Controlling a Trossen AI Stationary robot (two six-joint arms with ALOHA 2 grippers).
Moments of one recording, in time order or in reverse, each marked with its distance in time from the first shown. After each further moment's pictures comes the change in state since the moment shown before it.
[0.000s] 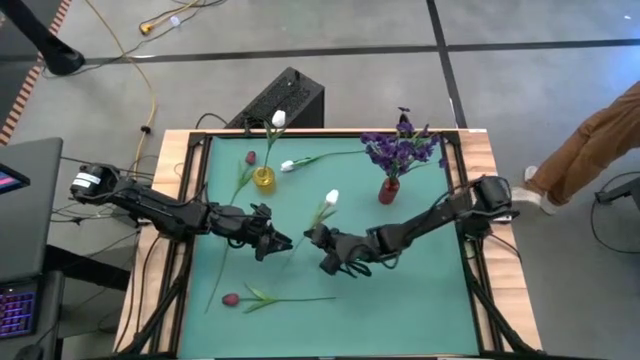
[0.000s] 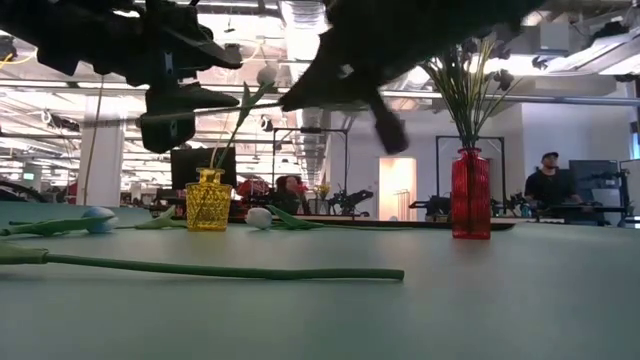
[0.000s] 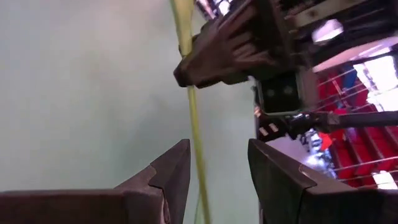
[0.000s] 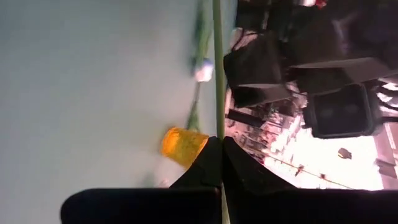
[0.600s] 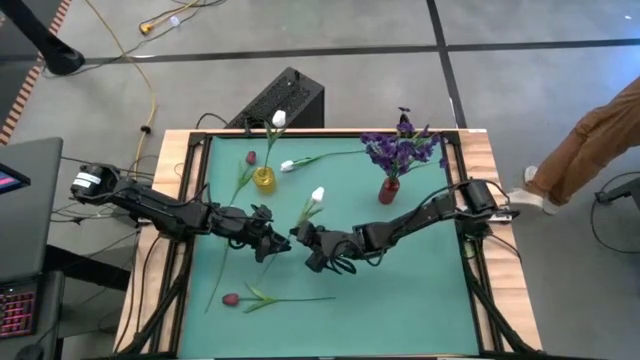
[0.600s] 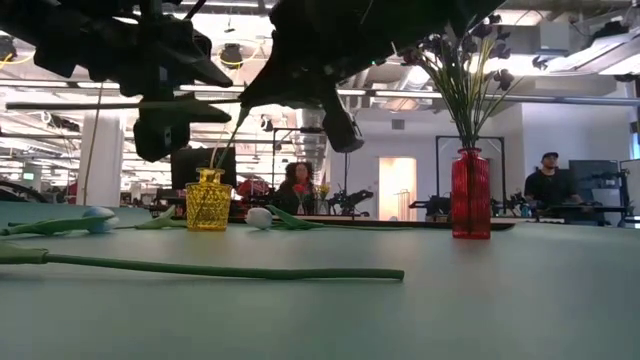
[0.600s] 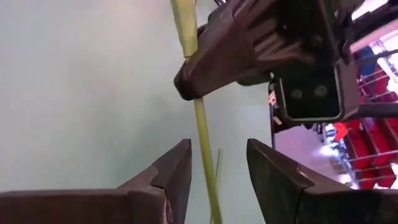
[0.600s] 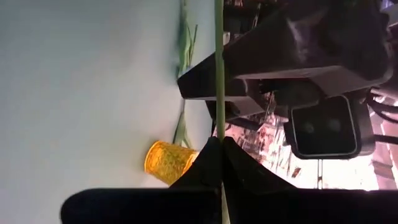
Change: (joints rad) left arm 0.000 0.000 -0.003 -0.058 0.010 0.033; right arm -0.042 0.092 0.136 -0.012 -0.058 -0.026
